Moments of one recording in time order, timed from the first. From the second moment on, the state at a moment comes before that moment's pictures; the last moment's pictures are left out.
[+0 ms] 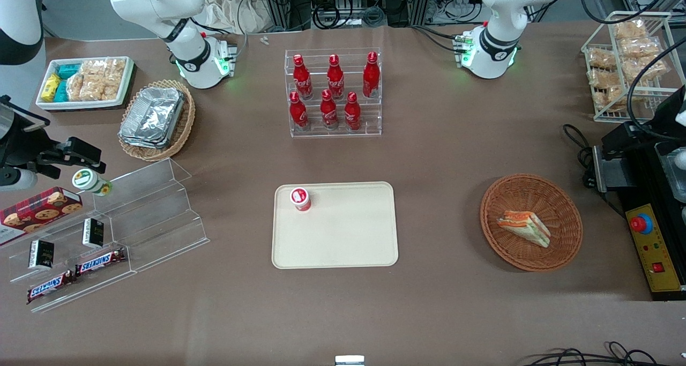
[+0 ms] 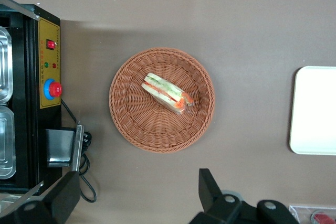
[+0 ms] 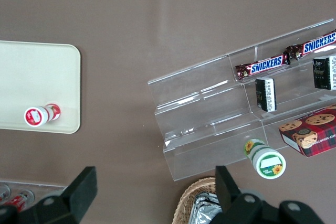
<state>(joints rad) 0.13 0.08 -0.15 -1.46 0.04 1.60 -0.06</state>
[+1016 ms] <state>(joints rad) 0.13 0.09 -0.15 -1.46 0.04 1.59 -0.05</state>
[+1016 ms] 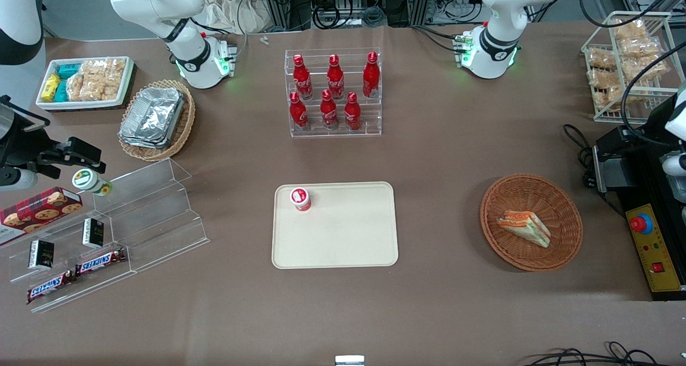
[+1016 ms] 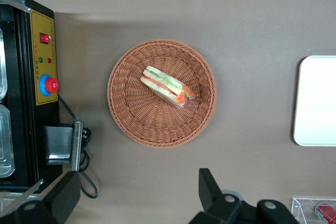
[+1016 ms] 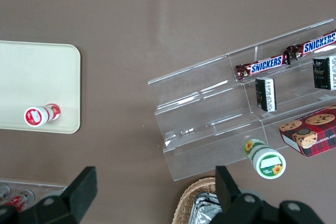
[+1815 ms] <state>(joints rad) 0.13 0.04 -0.15 -1.78 0.04 1.84 -0.05</state>
